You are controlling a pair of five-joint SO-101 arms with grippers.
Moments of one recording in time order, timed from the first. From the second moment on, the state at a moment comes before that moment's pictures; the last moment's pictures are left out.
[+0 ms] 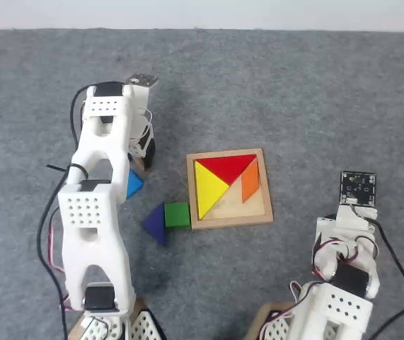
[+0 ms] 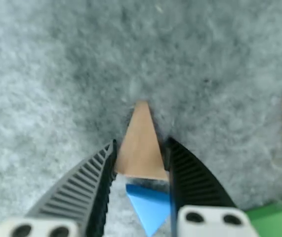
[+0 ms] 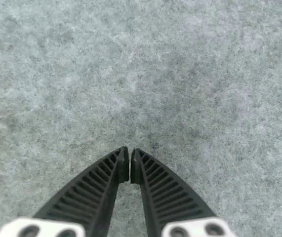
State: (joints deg) left arm -7.5 48.1 -29.4 89.9 -11.8; right arm 19.1 -85.8 89.9 52.7 15.3
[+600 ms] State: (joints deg) left arm -4.3 51.5 -41.4 97.2 -11.4; right arm 19.1 -85.8 89.9 52.7 15.3
